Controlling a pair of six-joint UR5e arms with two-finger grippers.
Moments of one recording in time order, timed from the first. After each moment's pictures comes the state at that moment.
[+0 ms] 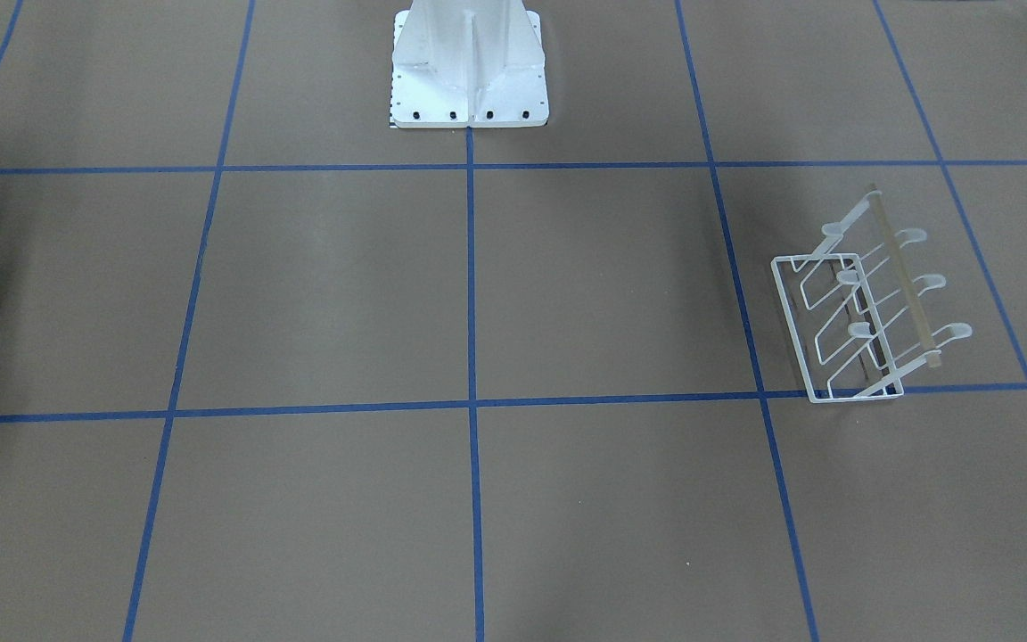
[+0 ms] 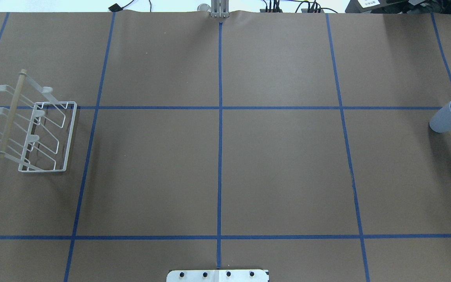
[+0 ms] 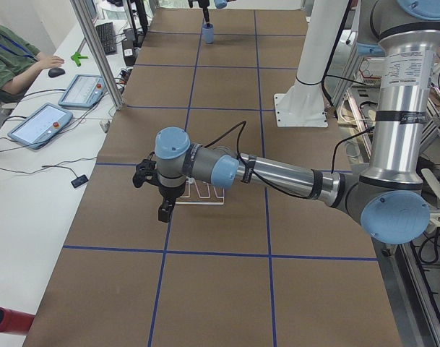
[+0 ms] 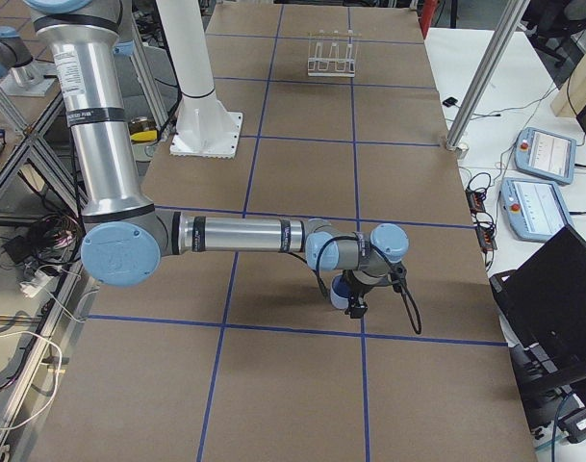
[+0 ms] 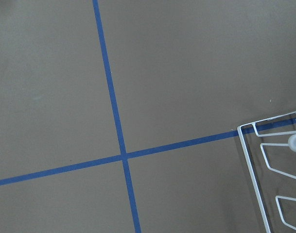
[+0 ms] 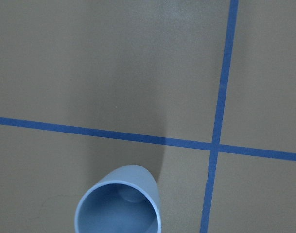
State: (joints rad) left arm -1.49 -1.61 -1.73 -1.67 -2.31 -0.06; right arm 1.36 -1.40 1.38 -1.54 2.39 0.00
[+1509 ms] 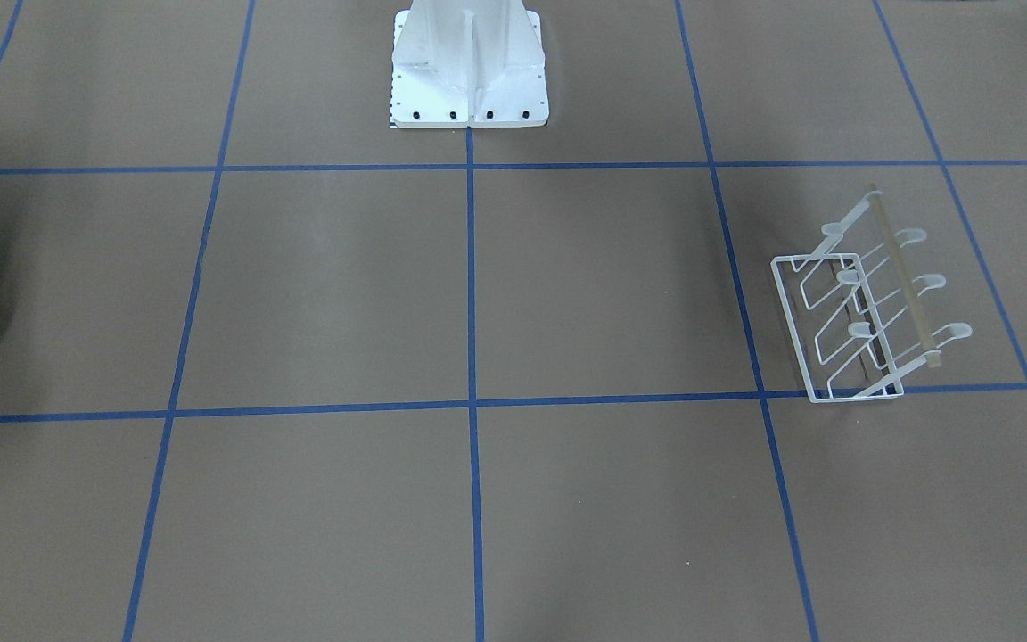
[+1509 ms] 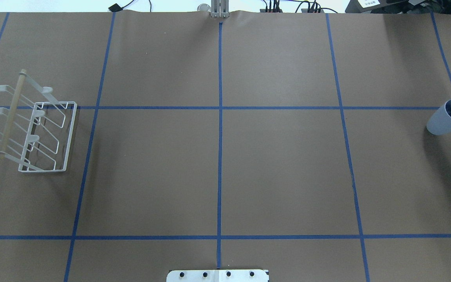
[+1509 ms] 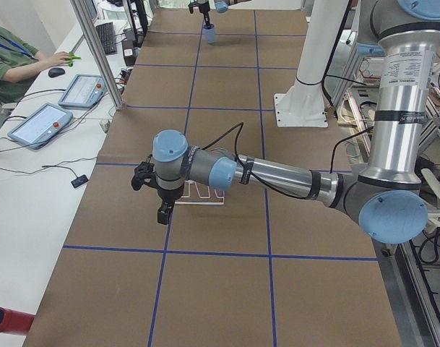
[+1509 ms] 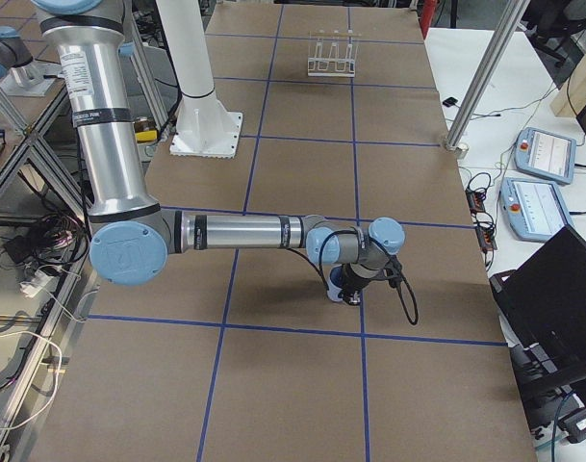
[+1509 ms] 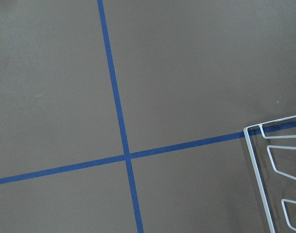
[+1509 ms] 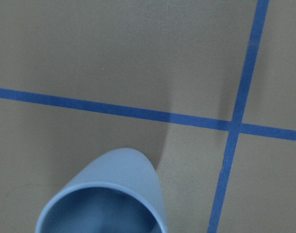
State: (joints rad) left arm -1.49 -1.62 -1.71 -1.67 -2.31 -0.06; right arm 1.31 -1.40 1.41 -1.54 2.36 0.07
